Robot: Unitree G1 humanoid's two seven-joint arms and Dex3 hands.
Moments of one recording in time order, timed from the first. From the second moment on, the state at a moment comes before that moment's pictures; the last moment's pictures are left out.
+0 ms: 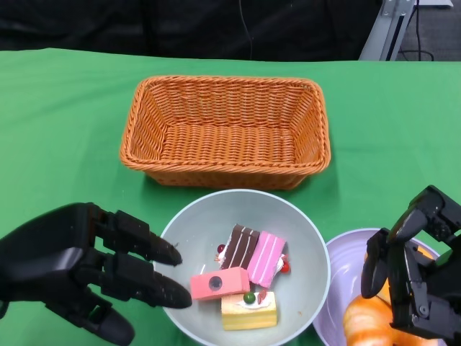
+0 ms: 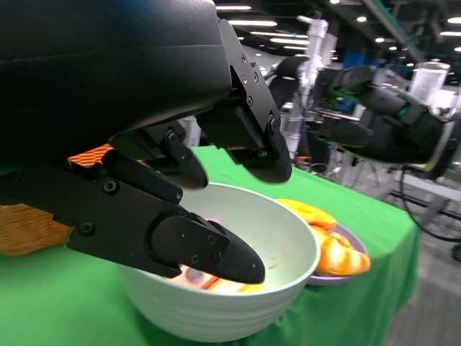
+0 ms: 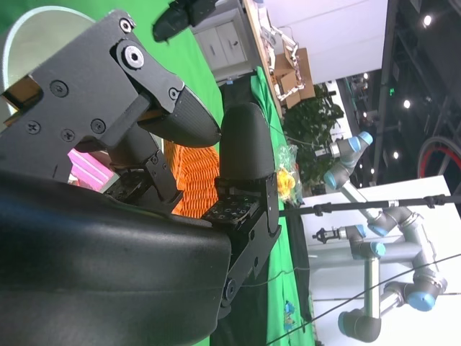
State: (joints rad) left arm -0.38 0.56 -0.22 0.62 -0.01 -1.57 -0.58; right arm 0.36 -0.01 0.03 -0.60 0.44 0.09 0.16
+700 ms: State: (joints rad) left arm -0.35 0.45 -0.03 0.57 0.50 -1.55 -0.45; right arm 0.38 0.01 0.08 -0.60 0.39 0.09 0.13
